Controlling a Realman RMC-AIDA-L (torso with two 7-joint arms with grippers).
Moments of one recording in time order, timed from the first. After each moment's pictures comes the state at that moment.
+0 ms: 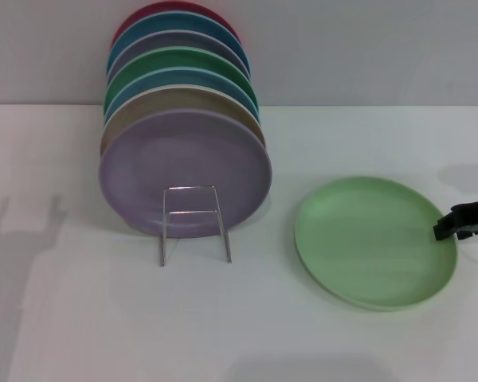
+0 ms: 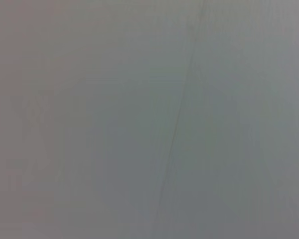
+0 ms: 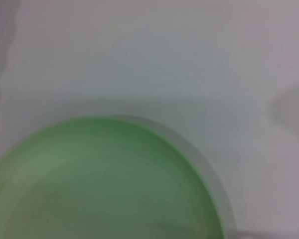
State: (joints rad) left arm -0.28 -2.07 -0.69 -0.30 2.07 1.49 -0.24; right arm 0.62 2.00 2.15 0.99 -2.69 1.35 -0.39
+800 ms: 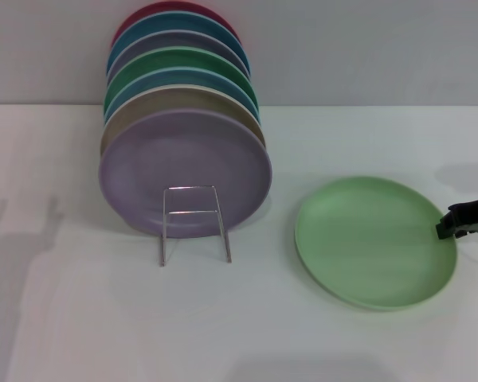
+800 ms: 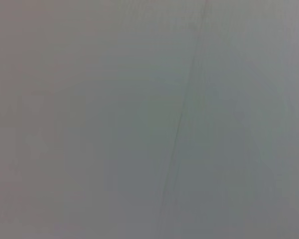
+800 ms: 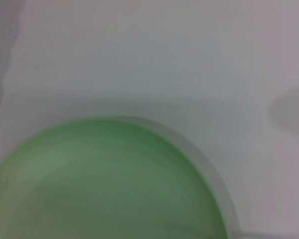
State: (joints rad) left arm -0.27 -2.07 -0.69 -0.30 2.07 1.49 -0.24; right arm 0.63 2.00 2.15 0.97 -2.69 1.34 -0.40
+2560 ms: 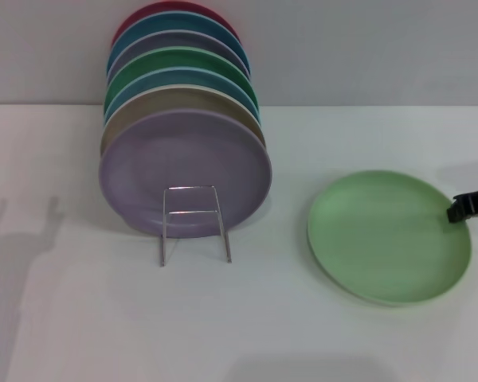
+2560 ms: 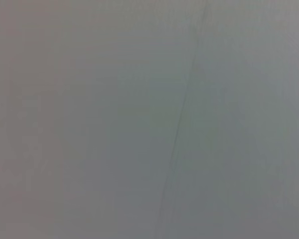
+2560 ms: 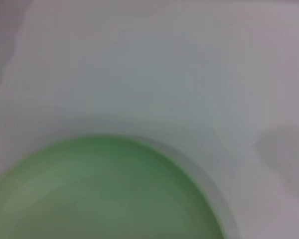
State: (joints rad) left arm -0.27 -2.07 -0.69 -0.30 2.07 1.49 -0.24; right arm 0.61 2.01 2.15 1.00 -2.69 1.25 -0.49
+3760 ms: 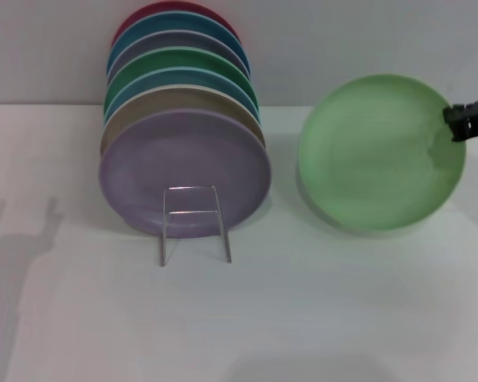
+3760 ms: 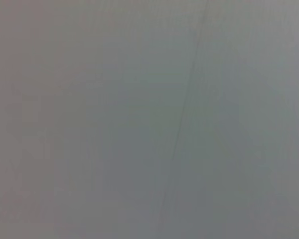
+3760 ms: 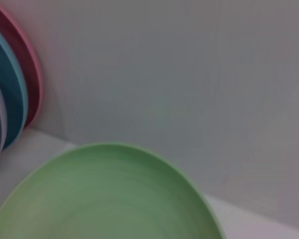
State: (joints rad) left arm -0.27 -2.07 -0.69 -0.30 2.07 1.50 -0.24; right arm 0.36 2.08 1.87 1.44 -2.61 0.89 -0.59
